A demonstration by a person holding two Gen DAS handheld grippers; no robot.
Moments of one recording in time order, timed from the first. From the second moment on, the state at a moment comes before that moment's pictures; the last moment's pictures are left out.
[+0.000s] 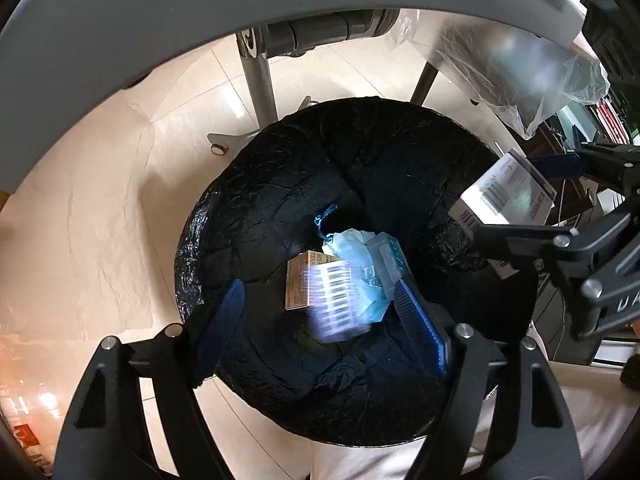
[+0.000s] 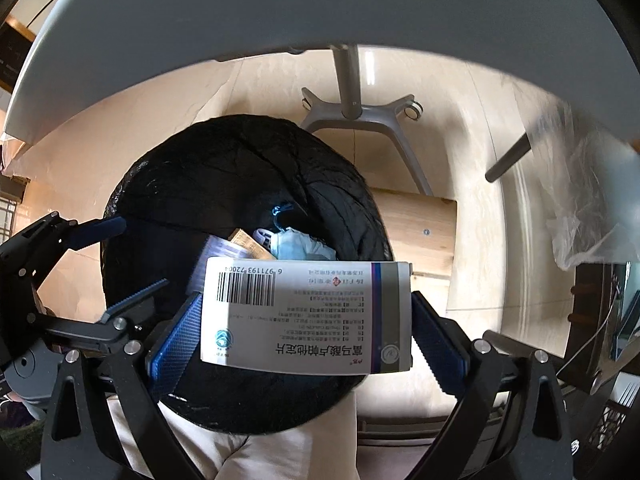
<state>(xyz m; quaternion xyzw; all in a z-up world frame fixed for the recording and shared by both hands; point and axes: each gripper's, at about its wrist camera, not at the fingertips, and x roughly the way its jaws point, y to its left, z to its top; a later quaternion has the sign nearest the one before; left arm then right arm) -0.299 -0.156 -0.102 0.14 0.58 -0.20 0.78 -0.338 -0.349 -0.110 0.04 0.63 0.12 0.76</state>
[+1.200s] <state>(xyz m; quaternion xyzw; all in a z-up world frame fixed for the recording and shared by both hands) -0.266 -0.110 0.067 0.05 0.41 -0.19 0.89 -0.283 -0.381 0.071 0.08 0.45 0.15 0.88</state>
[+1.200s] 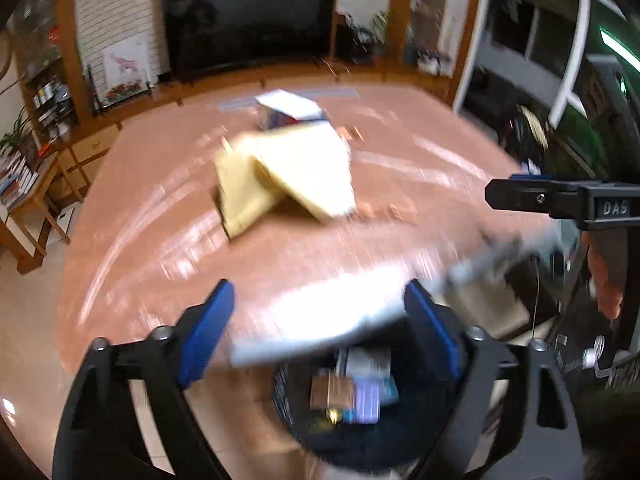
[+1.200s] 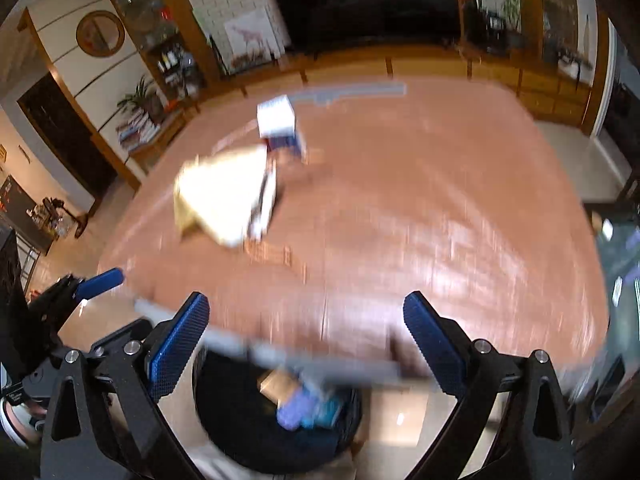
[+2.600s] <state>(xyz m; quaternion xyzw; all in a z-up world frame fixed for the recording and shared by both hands) -0.116 -0.099 0.026 -0.05 0.50 -0.27 0.82 -0.036 -0.273 0.029 0.01 0.51 0.14 0.85</state>
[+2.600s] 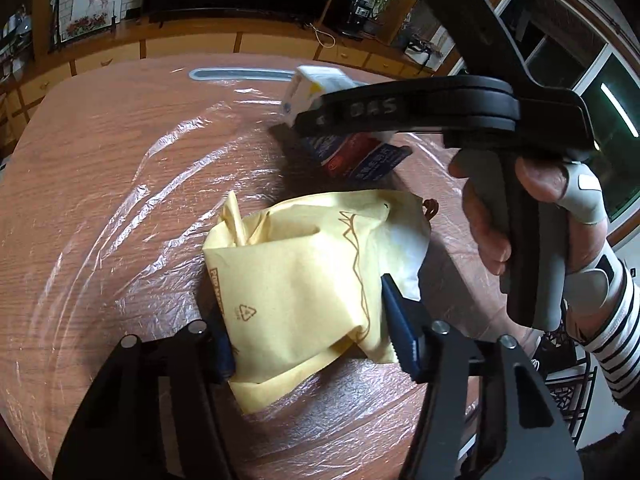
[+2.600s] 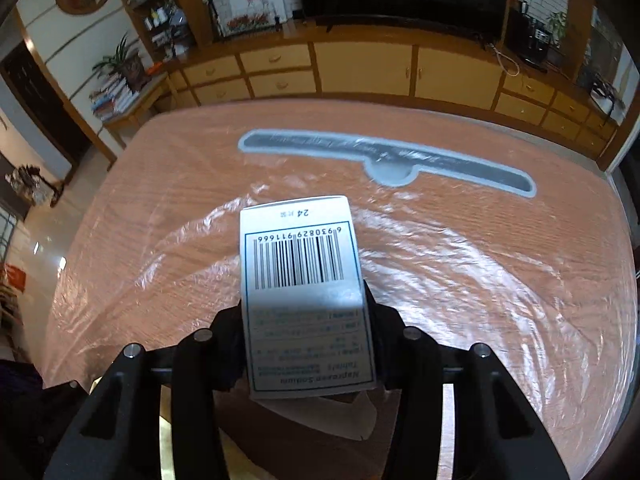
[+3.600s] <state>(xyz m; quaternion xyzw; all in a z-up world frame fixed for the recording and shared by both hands) -0.151 -0.092 0.057 -0.05 0.46 -0.23 0.85 -0.172 -0.372 0.055 0.12 0.49 0.13 0.85</state>
